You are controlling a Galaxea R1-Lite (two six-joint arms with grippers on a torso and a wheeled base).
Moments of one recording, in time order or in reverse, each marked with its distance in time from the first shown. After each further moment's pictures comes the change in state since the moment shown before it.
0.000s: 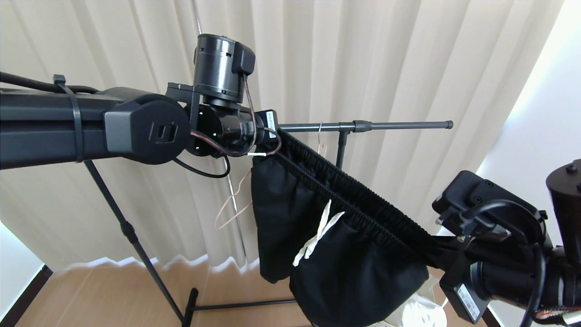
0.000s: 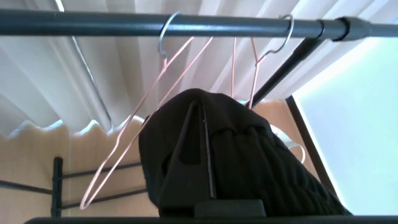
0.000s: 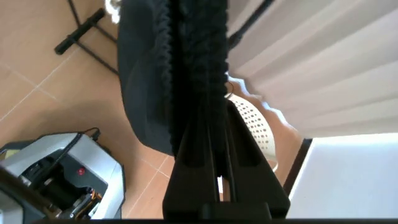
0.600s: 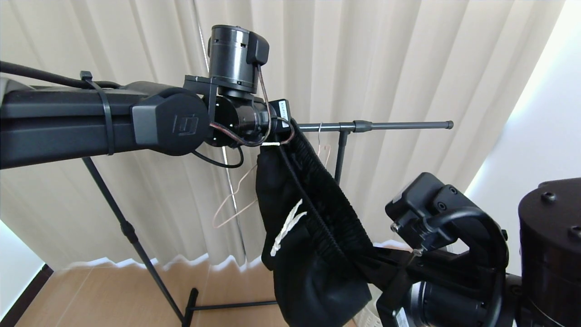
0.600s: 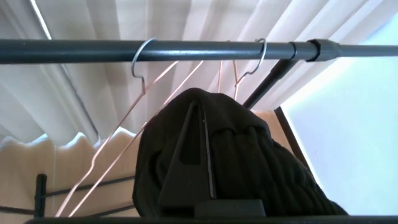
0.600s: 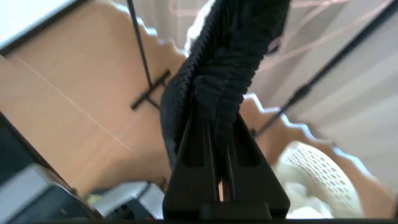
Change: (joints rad) left arm -0.023 0.068 -0.128 0.000 -0.006 0.001; right arm 0.225 0.123 0.003 -0.309 -0.003 0.217
